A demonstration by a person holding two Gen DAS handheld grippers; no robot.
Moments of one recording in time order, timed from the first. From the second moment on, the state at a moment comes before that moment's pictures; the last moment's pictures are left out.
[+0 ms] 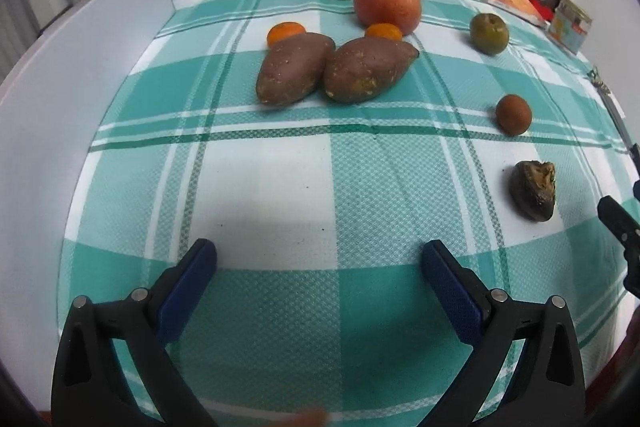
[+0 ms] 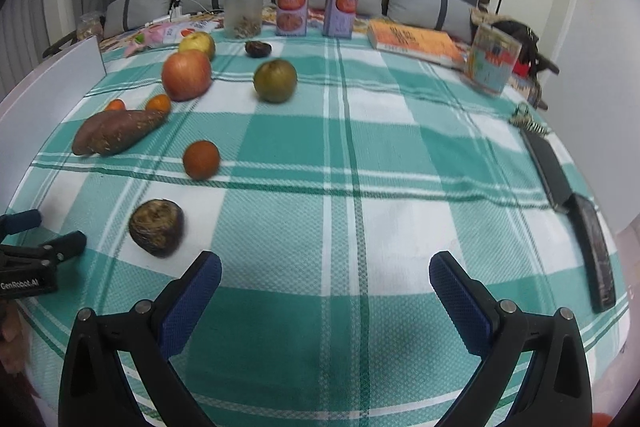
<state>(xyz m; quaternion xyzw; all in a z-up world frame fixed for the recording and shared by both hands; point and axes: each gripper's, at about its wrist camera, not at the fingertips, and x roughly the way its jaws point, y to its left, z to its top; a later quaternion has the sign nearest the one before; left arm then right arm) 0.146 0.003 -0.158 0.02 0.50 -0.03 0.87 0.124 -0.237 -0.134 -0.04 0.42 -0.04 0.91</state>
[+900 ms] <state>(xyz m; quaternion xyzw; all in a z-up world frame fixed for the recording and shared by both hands) 0.273 0.031 -0.135 0.04 0.51 -0.22 0.83 0.124 -0.252 -0.130 0.00 0.42 -0.04 0.91</state>
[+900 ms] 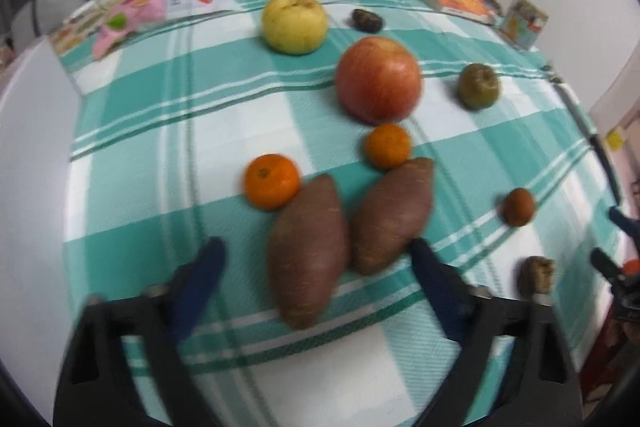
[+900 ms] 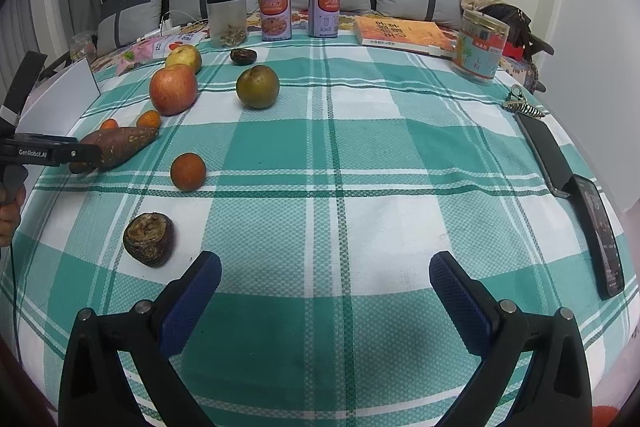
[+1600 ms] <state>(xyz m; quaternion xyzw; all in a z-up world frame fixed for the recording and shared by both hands) 0.305 0.036 -0.145 0.07 0.56 -0.19 0.81 0.123 -0.254 -0.131 0.00 0.42 -0.04 0.91</state>
